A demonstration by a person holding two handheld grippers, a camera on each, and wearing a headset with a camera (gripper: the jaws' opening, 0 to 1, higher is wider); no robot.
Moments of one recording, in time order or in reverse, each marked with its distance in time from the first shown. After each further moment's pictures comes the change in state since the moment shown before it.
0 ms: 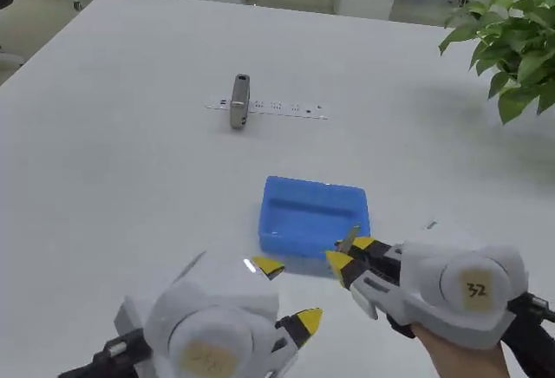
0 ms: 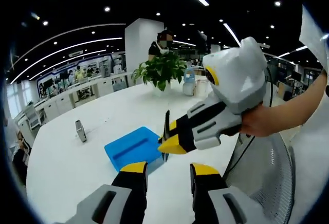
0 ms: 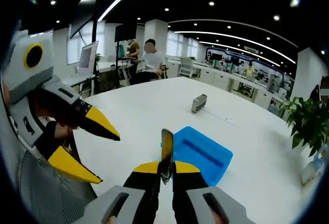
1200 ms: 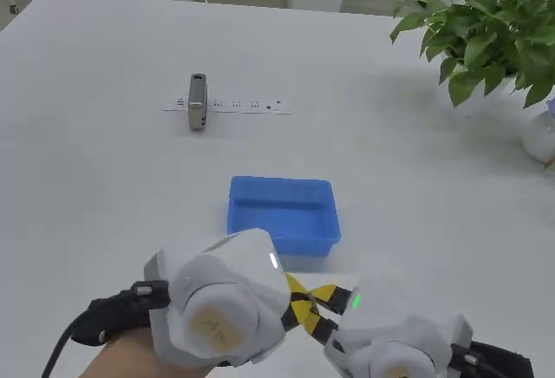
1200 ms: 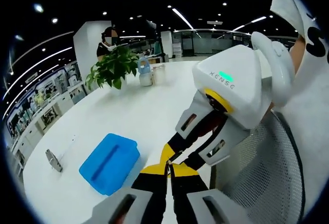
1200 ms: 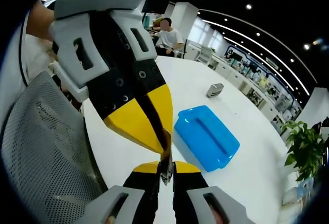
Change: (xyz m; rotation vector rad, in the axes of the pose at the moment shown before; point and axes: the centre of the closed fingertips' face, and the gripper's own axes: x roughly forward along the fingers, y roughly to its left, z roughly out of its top) left arm 0.041 -0.023 -0.025 0.284 0.120 -0.321; right arm -0.001 0.020 -0.059 -0.265 0.192 0.015
